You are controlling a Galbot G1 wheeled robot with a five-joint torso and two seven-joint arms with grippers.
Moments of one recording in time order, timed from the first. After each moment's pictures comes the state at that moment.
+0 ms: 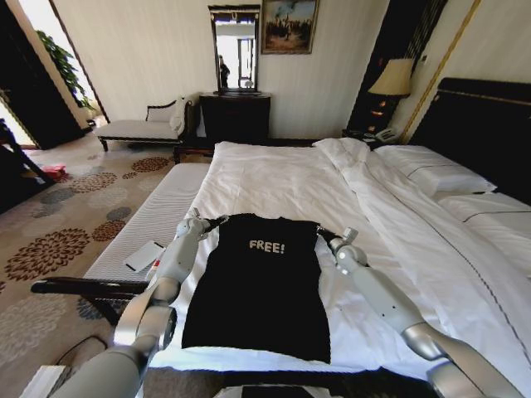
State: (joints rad) left arm 0.30 -1.42 -0.39 -0.72 -0.75 0.59 0.11; right arm -0.62 0.98 0.05 1.19 1.16 -0.12 0.14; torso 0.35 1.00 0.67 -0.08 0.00
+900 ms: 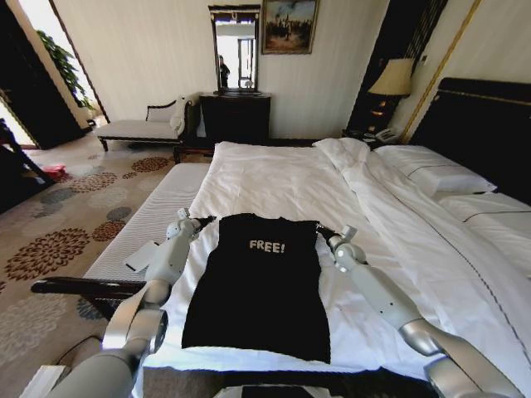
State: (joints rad) left arm 0.33 -1.36 -0.40 -0.75 -0.73 0.55 0.14; right arm -0.60 0.99 0.03 1.17 1.15 -0.10 0.14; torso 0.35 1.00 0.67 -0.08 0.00
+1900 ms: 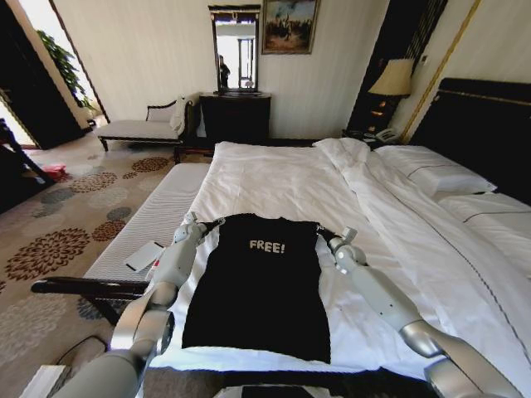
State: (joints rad) left arm 0.32 -1.41 -0.41 -0.70 -0.67 0.50 0.18; right arm -0.61 0.99 0.03 1.16 1.14 -0.10 0.13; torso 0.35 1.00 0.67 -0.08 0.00
